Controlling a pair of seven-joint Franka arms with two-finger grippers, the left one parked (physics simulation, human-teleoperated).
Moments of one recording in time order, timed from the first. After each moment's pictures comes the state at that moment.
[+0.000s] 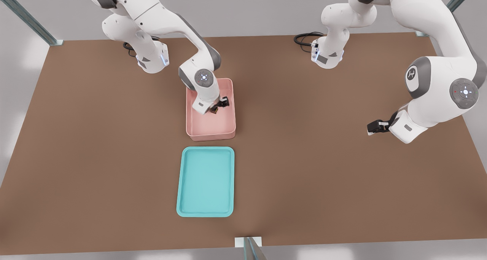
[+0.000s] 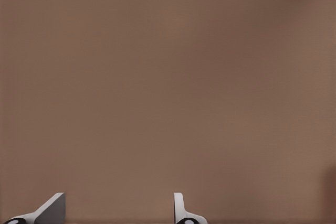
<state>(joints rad) 0.63 0.24 0.14 -2.17 0.06 2.35 0.61</state>
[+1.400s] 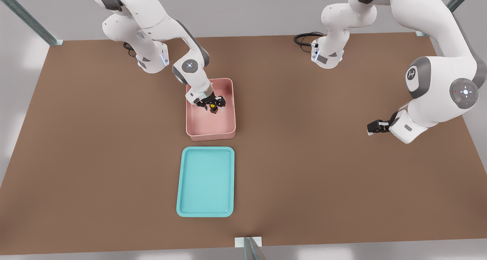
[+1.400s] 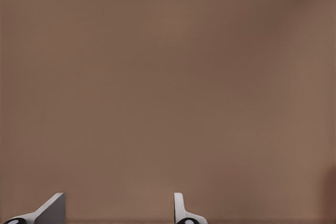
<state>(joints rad) 0.68 0.26 0.14 -2.55 0.04 3.05 0.92</state>
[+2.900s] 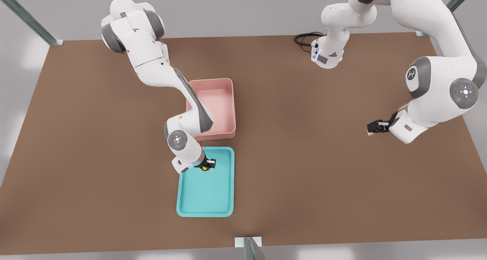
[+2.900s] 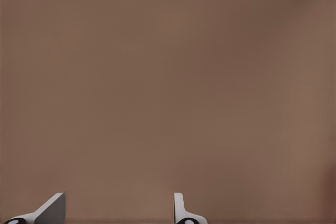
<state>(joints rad) 0.51 0.74 -0.07 -1.48 0.21 2.34 0.49</state>
